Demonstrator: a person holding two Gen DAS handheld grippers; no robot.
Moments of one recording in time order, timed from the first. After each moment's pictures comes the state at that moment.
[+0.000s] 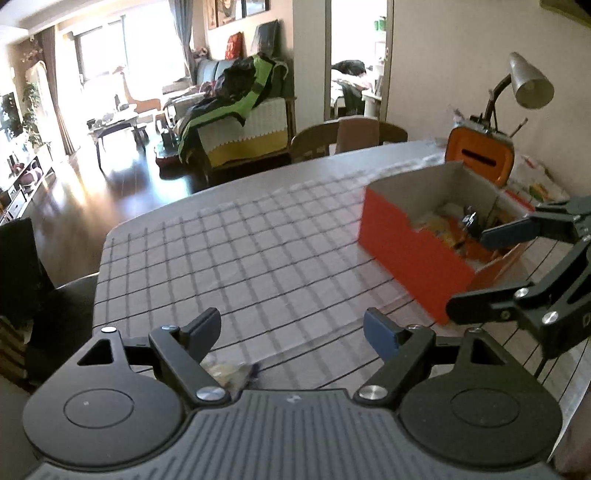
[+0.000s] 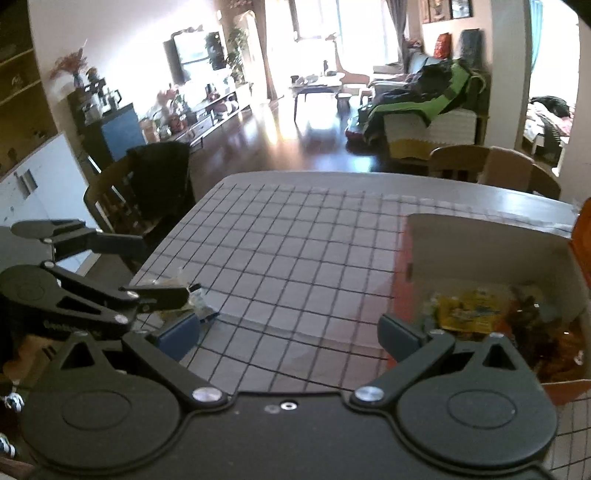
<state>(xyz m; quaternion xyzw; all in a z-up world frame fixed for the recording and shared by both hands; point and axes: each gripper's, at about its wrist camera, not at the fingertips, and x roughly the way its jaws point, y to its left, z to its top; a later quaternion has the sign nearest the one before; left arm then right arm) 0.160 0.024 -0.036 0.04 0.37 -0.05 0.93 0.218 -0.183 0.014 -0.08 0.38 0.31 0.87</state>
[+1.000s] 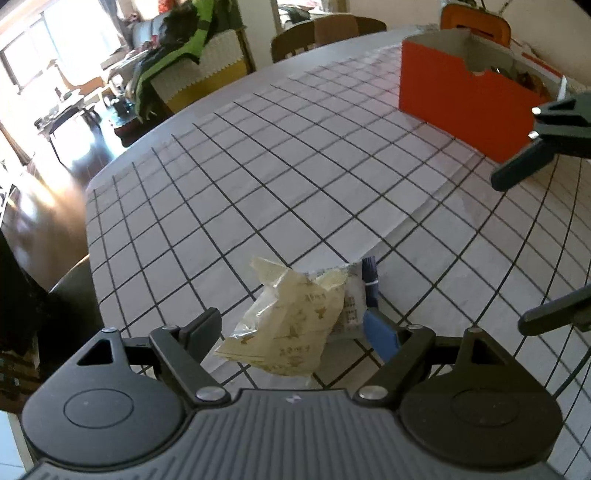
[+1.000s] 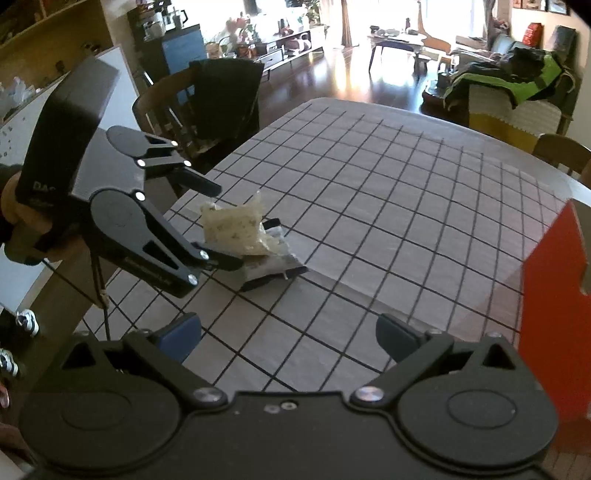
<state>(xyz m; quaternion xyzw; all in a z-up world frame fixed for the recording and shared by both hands) 0.202 0.110 -0.144 0.15 0.47 -0.13 0.86 0.211 -0.074 -0.064 -0.17 0.43 0.39 0.79</state>
